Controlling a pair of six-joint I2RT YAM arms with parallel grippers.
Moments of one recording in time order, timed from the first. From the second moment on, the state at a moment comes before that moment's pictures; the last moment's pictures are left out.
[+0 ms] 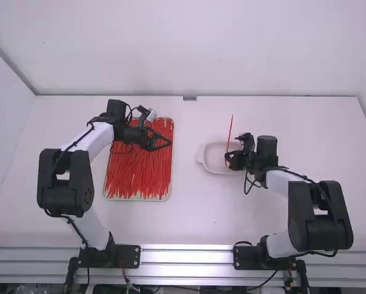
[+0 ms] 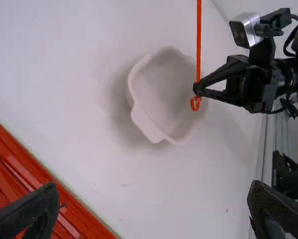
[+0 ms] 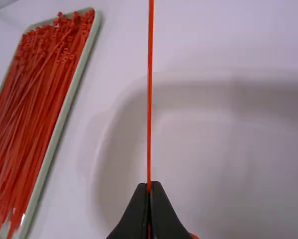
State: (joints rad) left arm 0.00 1.83 1.23 -0.58 1.05 0.38; right arm 0.05 1.60 0.59 0.19 -0.60 0.15
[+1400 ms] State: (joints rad) left arm 0.00 1.57 1.23 -0.69 0.66 0.19; right arm 0.06 1.16 0.59 -0.16 -0.41 0.16
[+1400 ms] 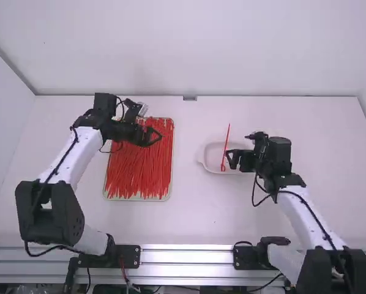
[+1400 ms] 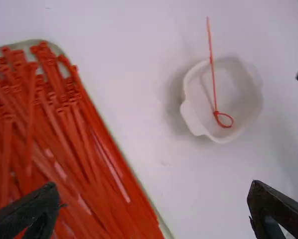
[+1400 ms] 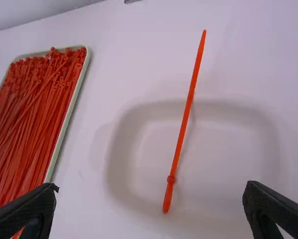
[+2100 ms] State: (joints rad) left arm 0.00 1.34 1.08 -0.63 0.36 0.01; right arm 0.11 0.95 0.50 -0.11 -0.13 0.09
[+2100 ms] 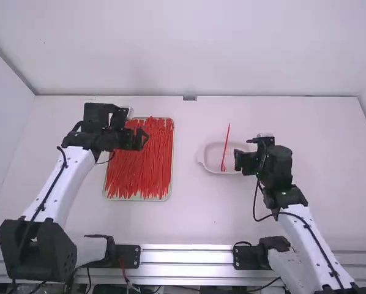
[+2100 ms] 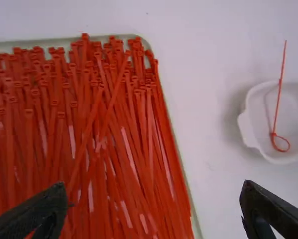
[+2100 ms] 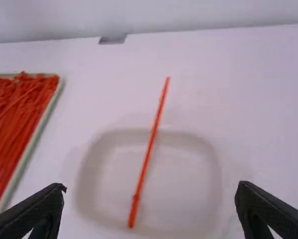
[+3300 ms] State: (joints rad) left arm 0.00 0.59 0.35 -0.11 0.01 0.00; right arm 0.00 0.21 0.01 -0.10 -0.02 0.00
